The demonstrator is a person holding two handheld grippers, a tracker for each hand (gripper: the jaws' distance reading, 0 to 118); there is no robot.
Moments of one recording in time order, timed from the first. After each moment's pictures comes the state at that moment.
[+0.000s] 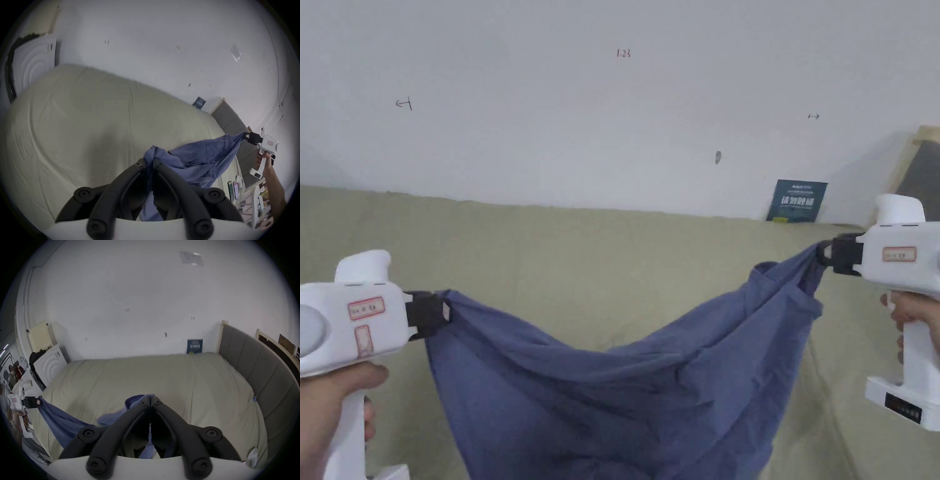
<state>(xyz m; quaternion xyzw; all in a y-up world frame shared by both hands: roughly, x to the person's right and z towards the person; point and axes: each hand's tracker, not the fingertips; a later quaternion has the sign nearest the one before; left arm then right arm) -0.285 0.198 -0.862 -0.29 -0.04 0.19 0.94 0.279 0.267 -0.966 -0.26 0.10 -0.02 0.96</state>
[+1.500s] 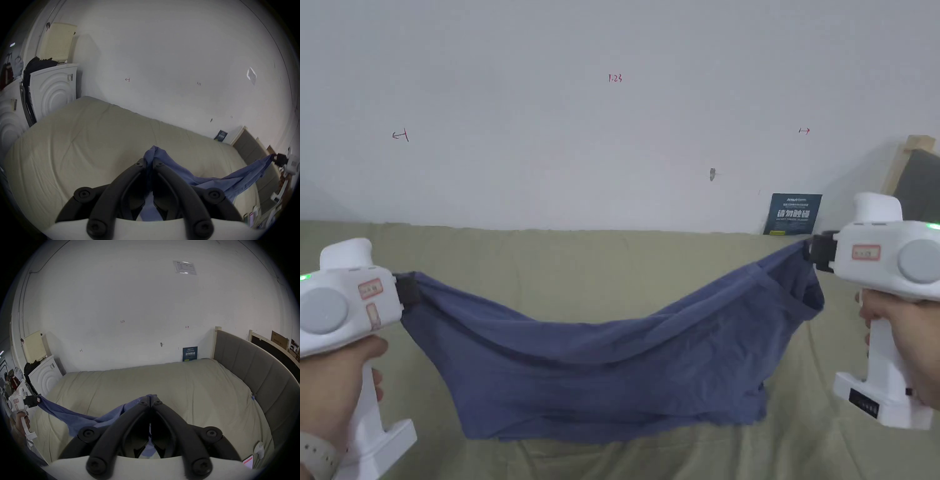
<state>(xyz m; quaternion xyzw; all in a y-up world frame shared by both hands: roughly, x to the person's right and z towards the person) -0.312 0.192 -0.912 -0.25 0.05 0.17 0.95 0.260 0.253 -0.969 -0.24 0.05 -0.05 0.97</state>
